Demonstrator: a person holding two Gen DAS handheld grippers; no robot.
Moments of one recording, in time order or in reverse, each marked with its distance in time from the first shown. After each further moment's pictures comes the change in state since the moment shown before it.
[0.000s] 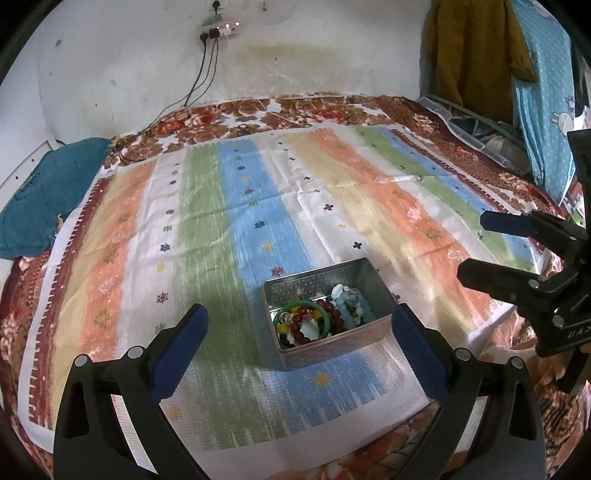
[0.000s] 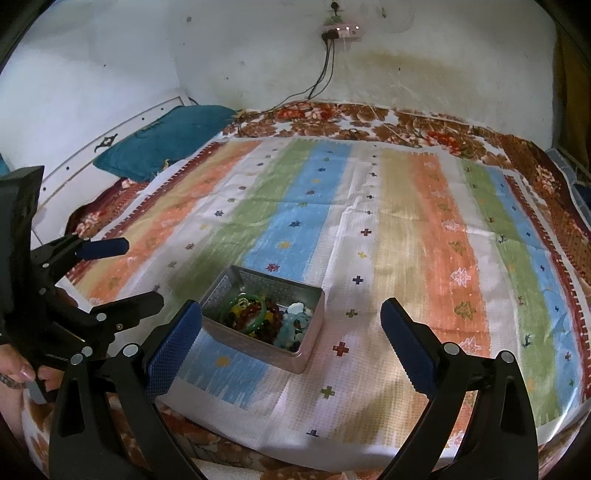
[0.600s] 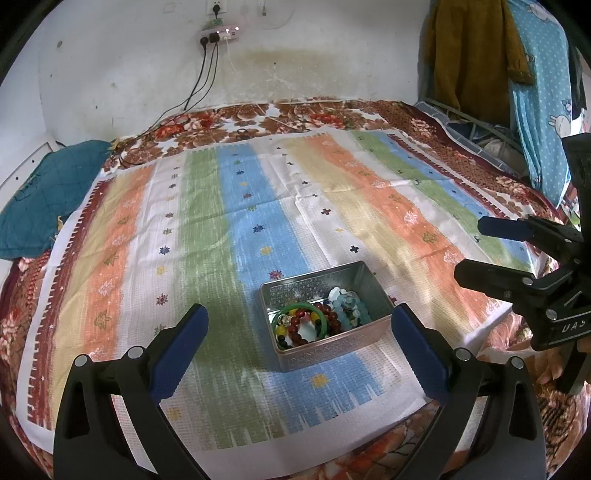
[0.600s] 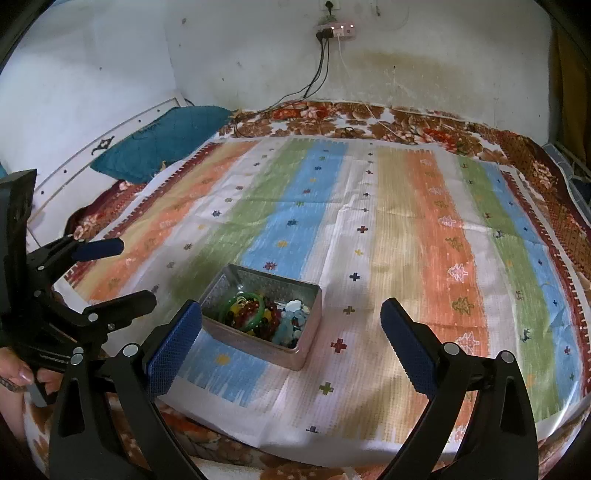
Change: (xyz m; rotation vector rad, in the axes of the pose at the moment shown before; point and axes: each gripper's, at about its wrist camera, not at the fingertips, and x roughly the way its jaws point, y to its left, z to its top) left arm -0.007 0.000 0.000 -0.006 -0.016 -0.006; right arm -0.003 -0.007 -0.001 0.036 0.000 0.004
